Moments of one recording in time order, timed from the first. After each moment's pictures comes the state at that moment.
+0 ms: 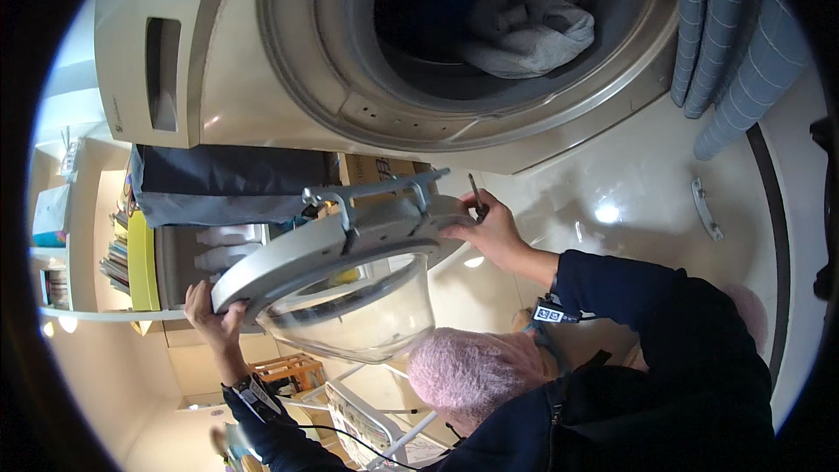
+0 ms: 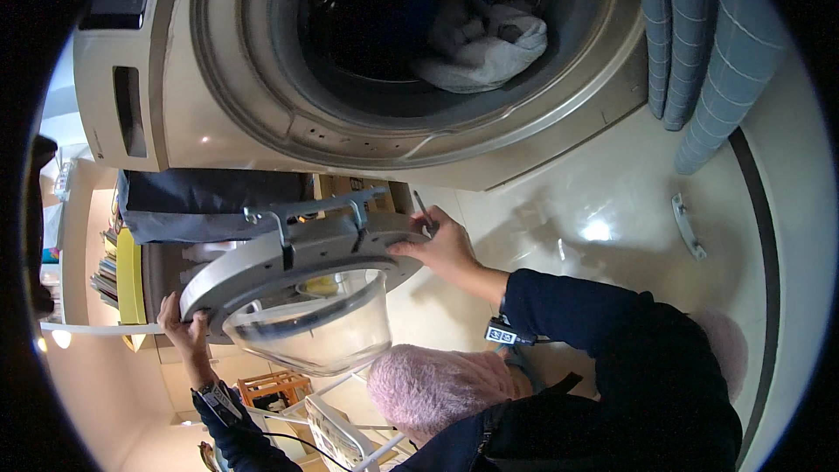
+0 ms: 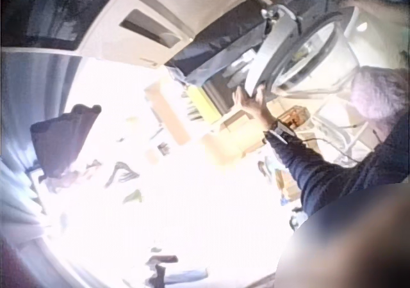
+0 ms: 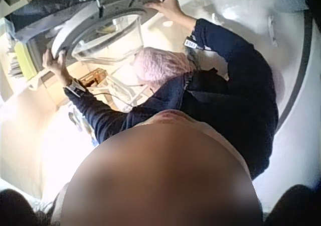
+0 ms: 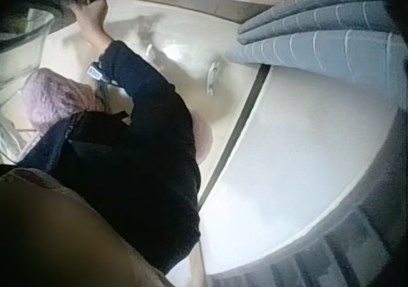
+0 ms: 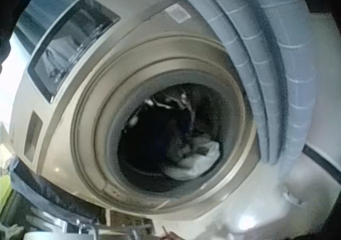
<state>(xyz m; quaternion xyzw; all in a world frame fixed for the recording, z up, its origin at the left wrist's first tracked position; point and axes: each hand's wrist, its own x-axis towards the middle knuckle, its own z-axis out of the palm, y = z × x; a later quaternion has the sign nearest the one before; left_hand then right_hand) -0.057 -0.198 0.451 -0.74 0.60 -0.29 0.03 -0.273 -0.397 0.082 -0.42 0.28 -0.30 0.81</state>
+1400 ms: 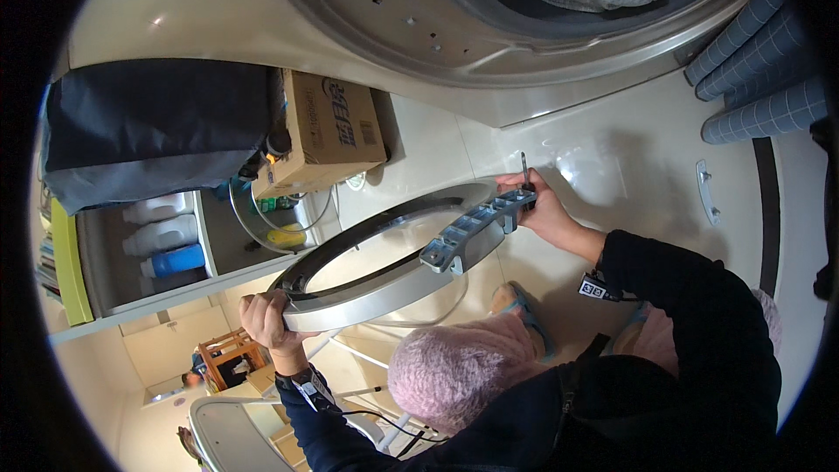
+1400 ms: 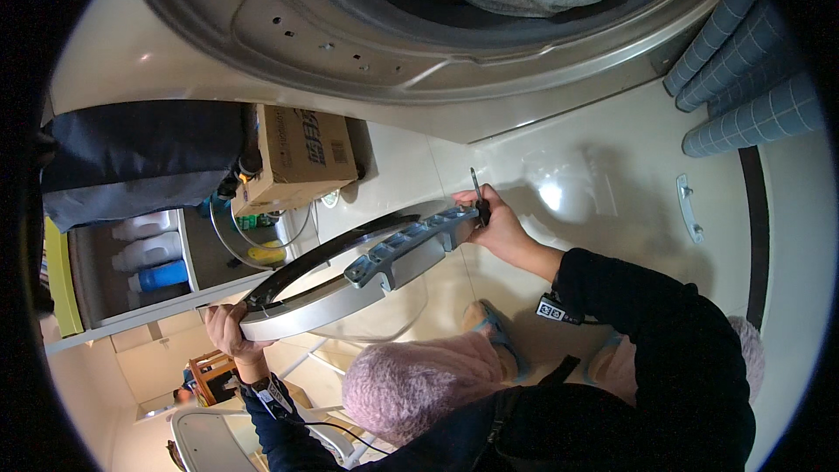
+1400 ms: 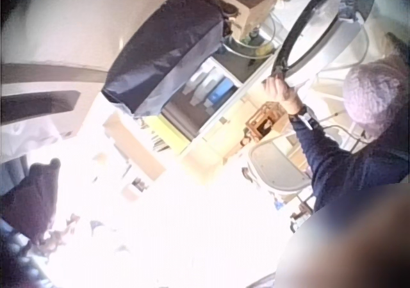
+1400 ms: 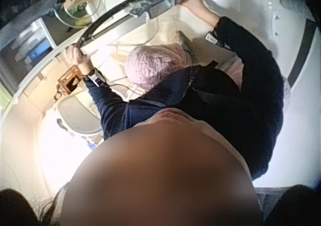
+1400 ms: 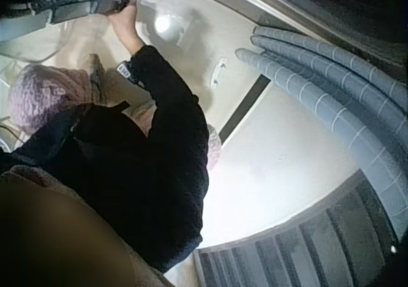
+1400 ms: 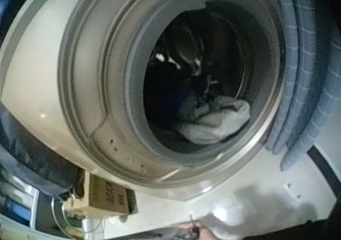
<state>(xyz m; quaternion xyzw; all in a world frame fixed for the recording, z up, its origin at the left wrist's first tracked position) -0.030 -0.132 0.245 -0.67 0.69 -0.26 -0.01 -0.293 -0.371 -0.067 -0.48 0.20 -0.30 0.80</state>
